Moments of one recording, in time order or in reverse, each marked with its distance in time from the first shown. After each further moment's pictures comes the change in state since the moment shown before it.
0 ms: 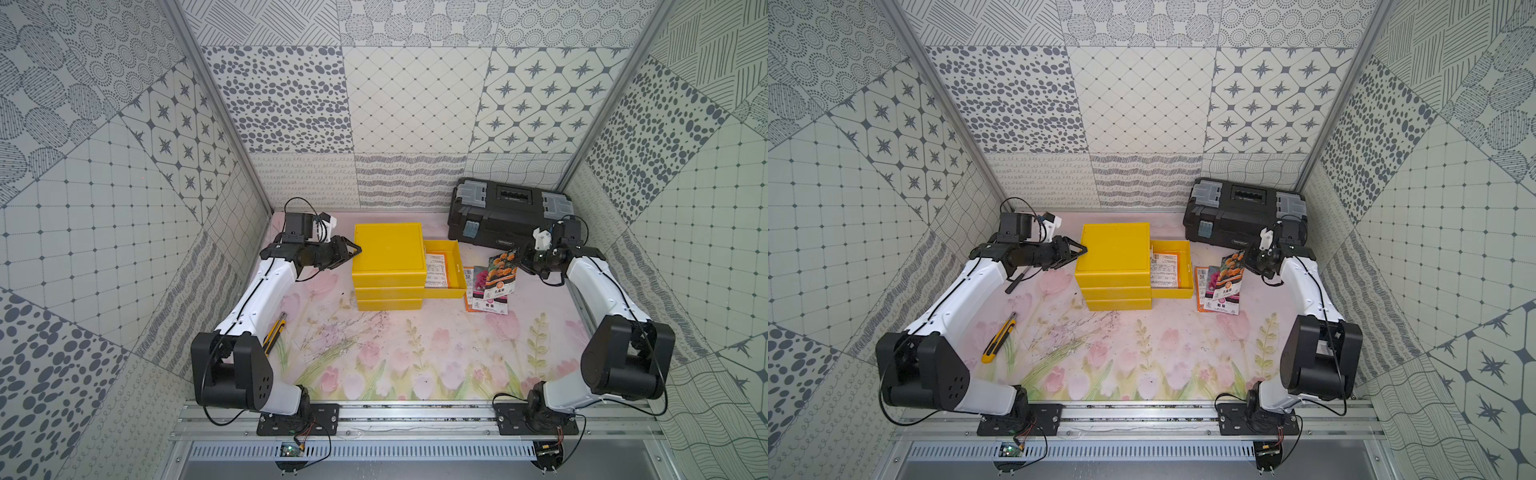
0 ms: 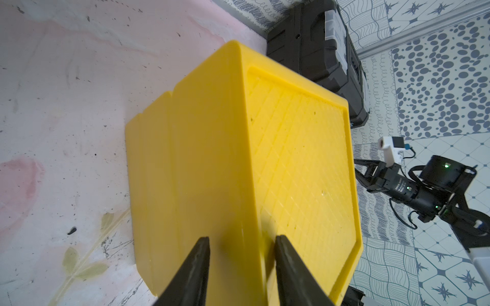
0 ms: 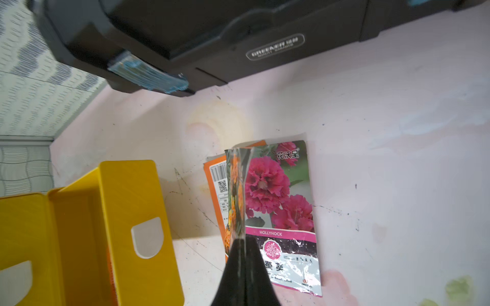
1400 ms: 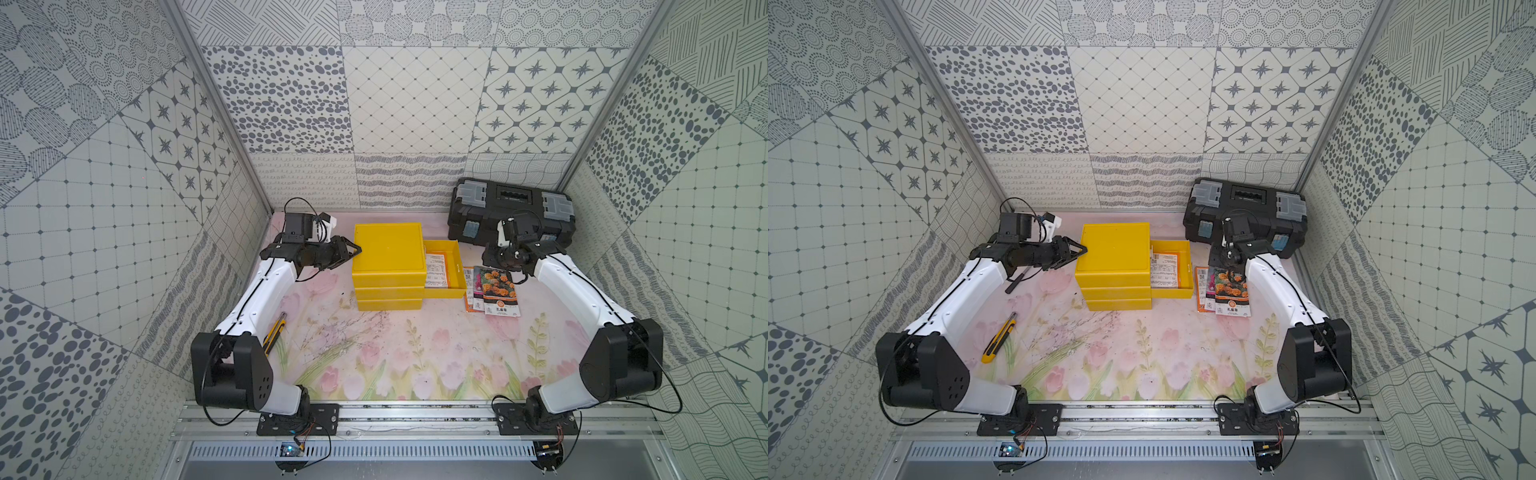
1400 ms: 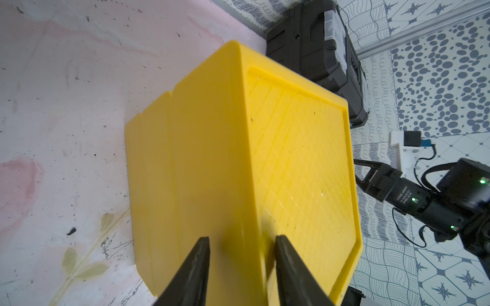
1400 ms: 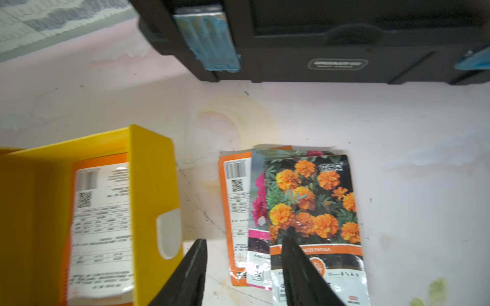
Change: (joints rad) left arm 0.000 -0.001 -0.003 0.003 0.002 0.000; right arm 0.389 -0.032 0.077 -0.011 0.401 0.023
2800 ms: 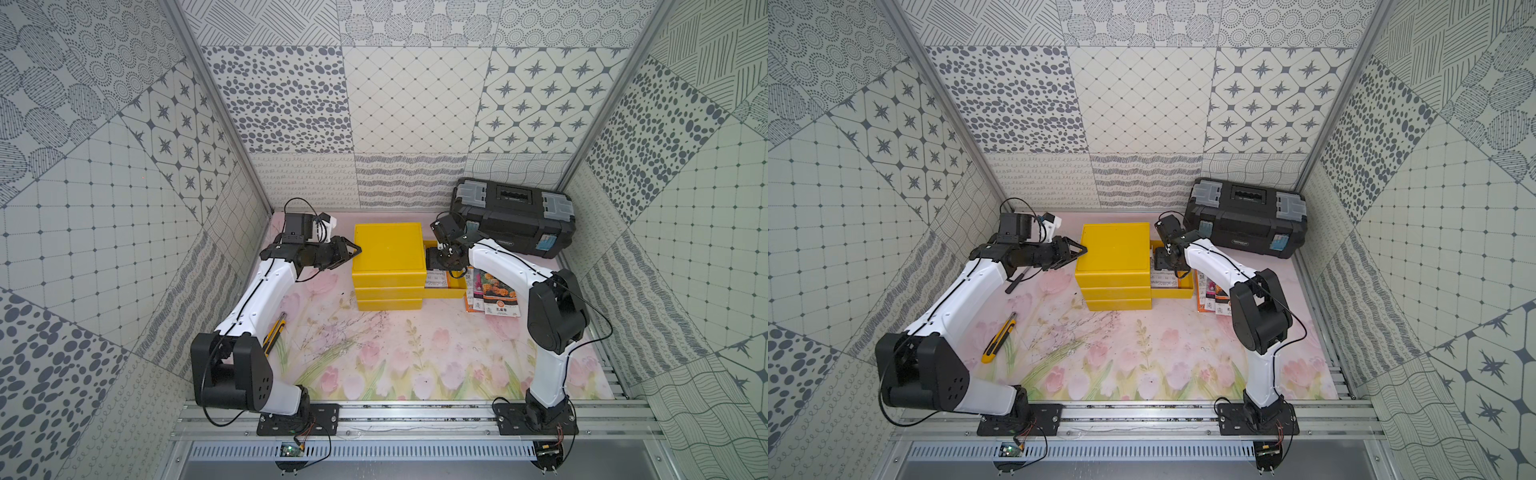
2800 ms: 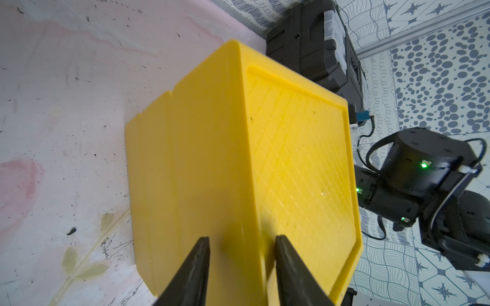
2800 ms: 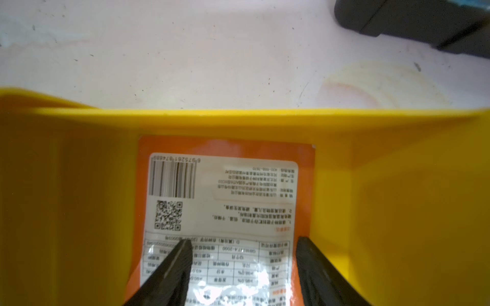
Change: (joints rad) left arm 0.000 -0.003 -0.003 0.003 -0.001 0.000; right arm 0.295 0.431 0.289 -0.026 0.081 0.105
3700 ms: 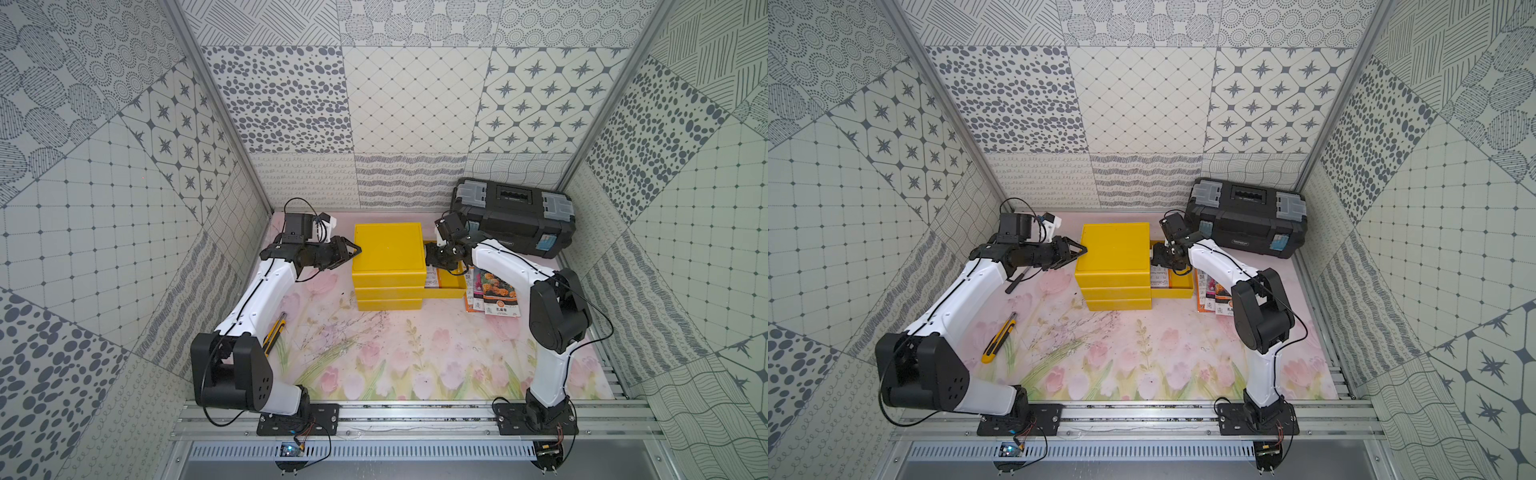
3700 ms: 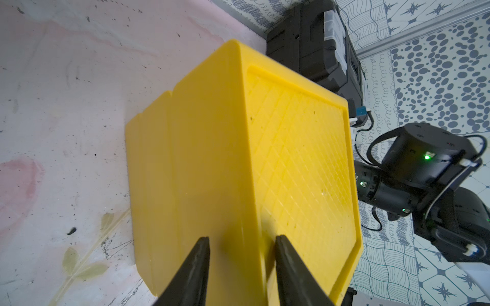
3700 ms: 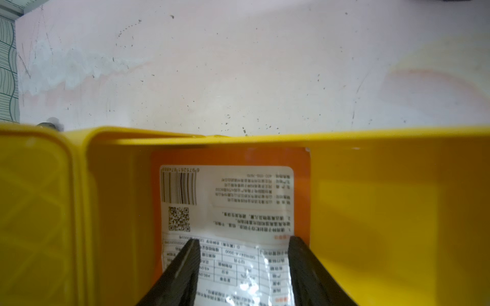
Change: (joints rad) left arm 0.000 0.000 0.000 -0.001 0.000 0.000; right arm -0.023 -0.027 -0.040 0.119 -0.229 0.112
